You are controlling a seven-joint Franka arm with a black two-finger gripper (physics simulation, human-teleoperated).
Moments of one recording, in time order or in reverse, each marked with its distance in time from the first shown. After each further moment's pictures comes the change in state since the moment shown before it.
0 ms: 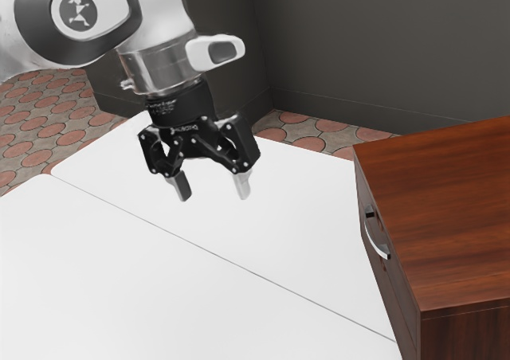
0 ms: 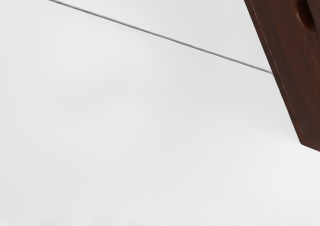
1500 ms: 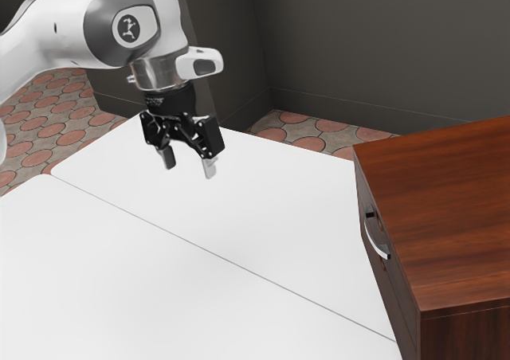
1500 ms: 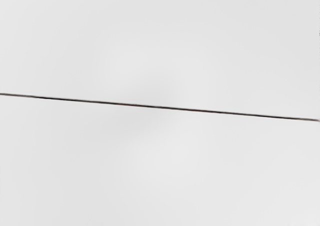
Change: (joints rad) arm 0.053 0.302 0.244 0.256 0.094 -0.013 0.541
